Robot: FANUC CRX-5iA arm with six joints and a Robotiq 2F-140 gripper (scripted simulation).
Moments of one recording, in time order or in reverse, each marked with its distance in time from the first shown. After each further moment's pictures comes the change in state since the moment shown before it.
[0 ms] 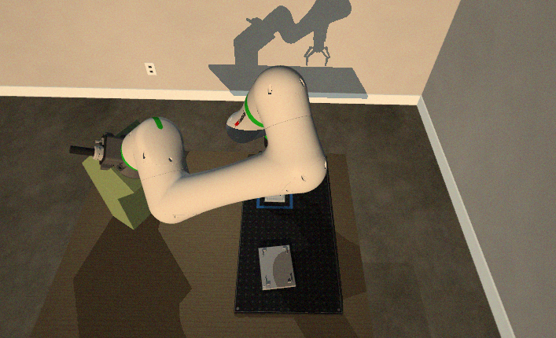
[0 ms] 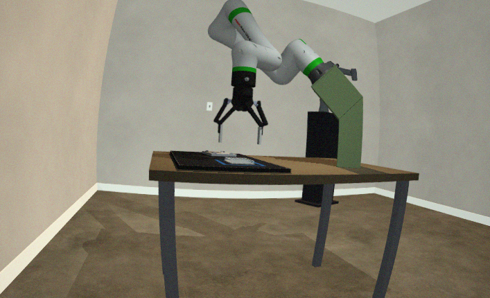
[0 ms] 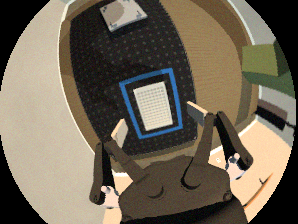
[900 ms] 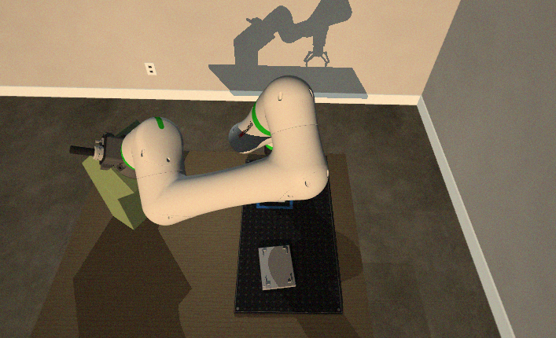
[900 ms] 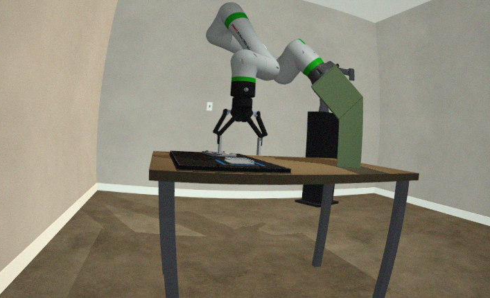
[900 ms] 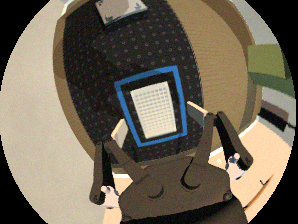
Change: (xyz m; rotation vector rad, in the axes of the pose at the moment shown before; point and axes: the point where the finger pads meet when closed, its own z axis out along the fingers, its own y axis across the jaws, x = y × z) arm 0.000 0.000 0.040 0.000 0.000 0.000
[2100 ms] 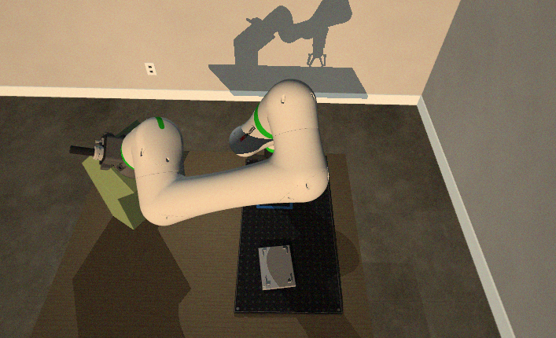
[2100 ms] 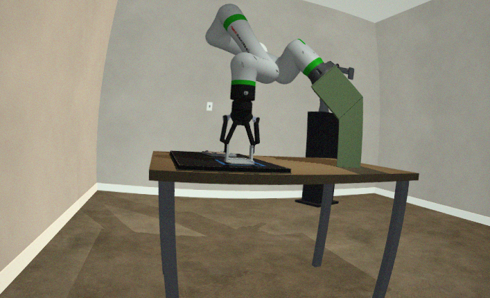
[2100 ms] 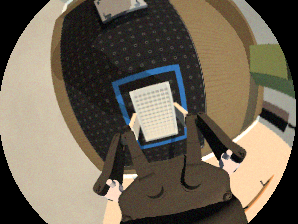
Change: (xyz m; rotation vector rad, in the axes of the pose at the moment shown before) arm 0.000 0.000 0.013 0.001 0.000 0.000
